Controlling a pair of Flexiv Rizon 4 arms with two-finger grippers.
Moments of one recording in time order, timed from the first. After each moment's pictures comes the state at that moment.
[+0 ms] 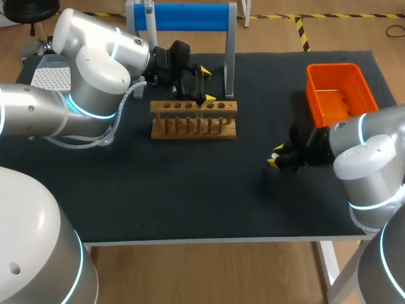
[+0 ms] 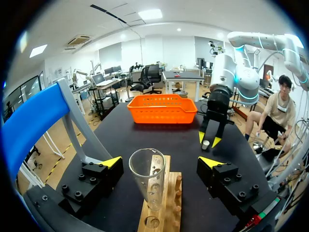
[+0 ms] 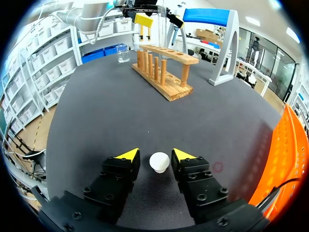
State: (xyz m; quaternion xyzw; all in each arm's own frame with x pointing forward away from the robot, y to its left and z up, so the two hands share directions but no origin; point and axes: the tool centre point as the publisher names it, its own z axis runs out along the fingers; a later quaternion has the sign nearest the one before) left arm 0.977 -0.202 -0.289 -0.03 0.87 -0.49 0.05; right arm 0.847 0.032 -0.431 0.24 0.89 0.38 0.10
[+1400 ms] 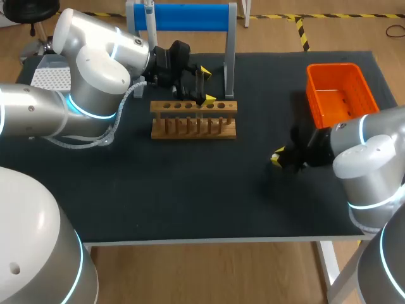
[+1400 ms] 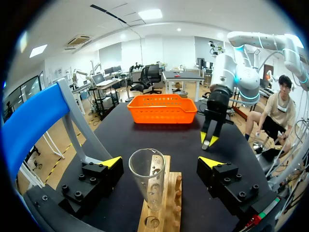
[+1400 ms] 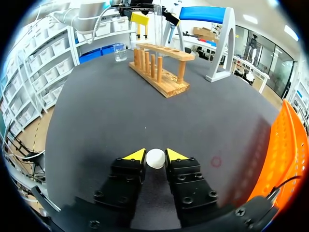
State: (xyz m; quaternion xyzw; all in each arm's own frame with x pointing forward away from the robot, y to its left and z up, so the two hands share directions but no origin) left arm 0.977 -0.202 -0.289 -0.03 0.87 -0.49 0.05; right arm 0.847 0.026 -0.434 0.25 0.89 0.37 0.10
